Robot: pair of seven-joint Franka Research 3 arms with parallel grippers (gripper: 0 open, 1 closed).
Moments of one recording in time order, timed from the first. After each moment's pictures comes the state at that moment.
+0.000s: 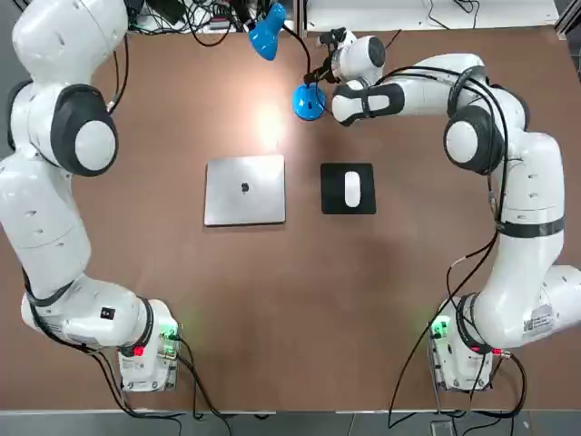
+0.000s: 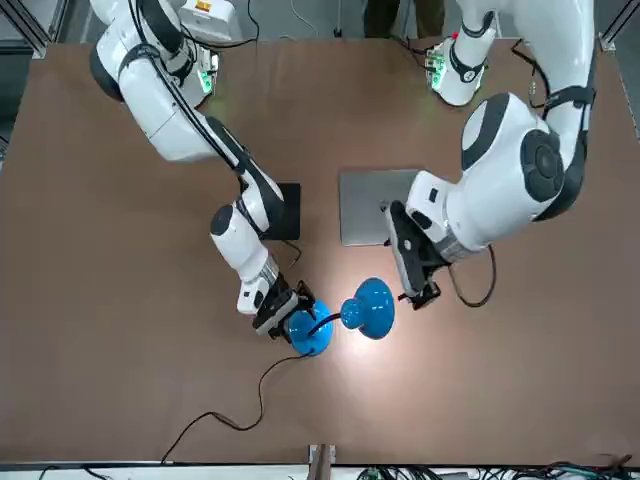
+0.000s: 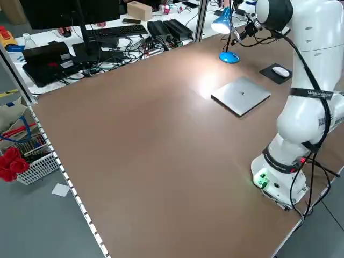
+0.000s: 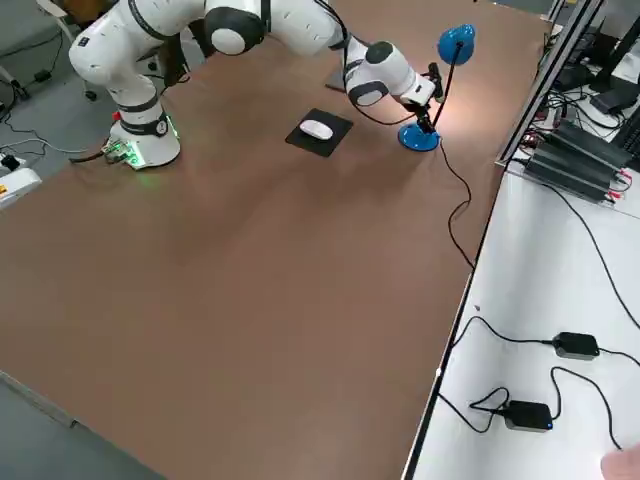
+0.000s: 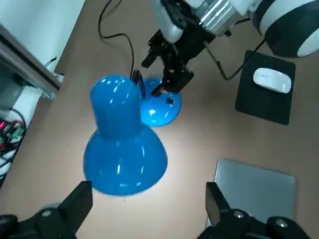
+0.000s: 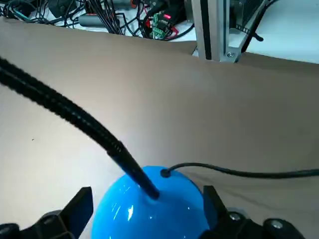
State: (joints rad) left arm -0.17 0.57 -0.38 -1.16 -0.16 1.91 0.88; right arm 0.24 0.97 0.38 -1.45 -0.13 3.09 0.00
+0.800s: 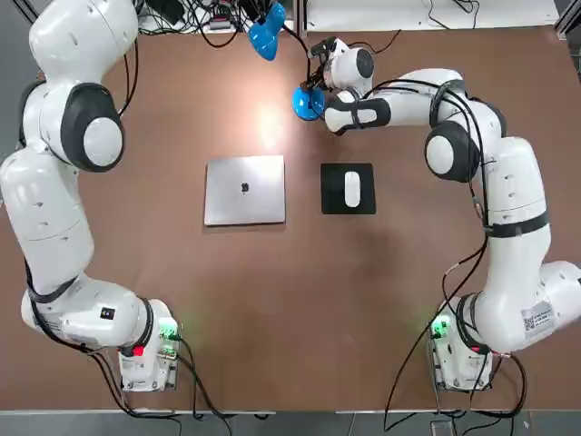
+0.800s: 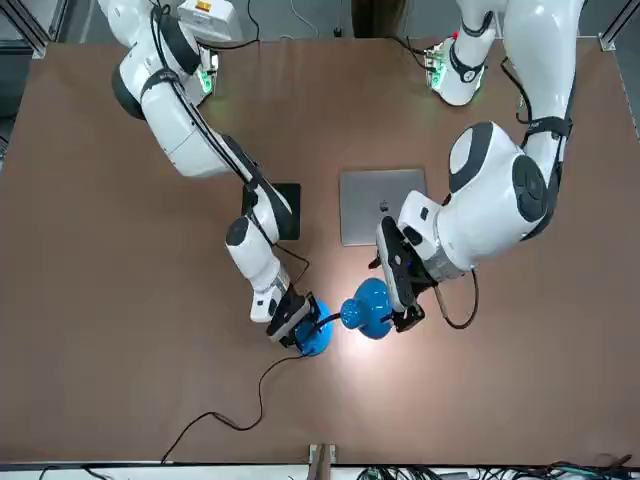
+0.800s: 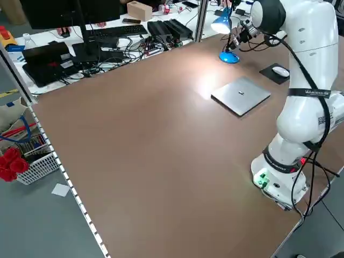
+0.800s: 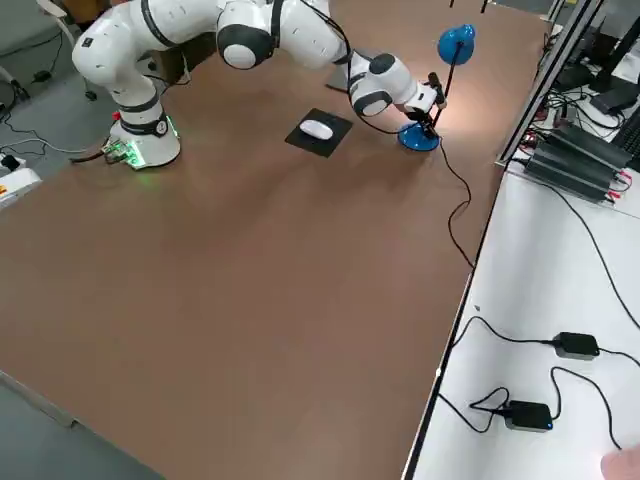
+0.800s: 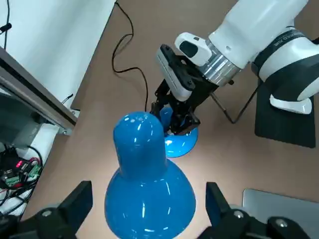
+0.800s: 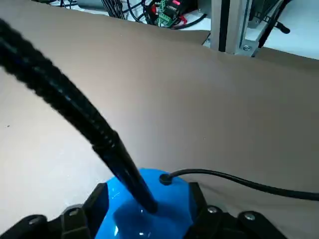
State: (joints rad) left arm -0.16 0.62 -0.39 -1.15 -0.22 2.06 0.99; right arm 0.33 1.09 0.31 -1.32 -0.16 3.09 0.00
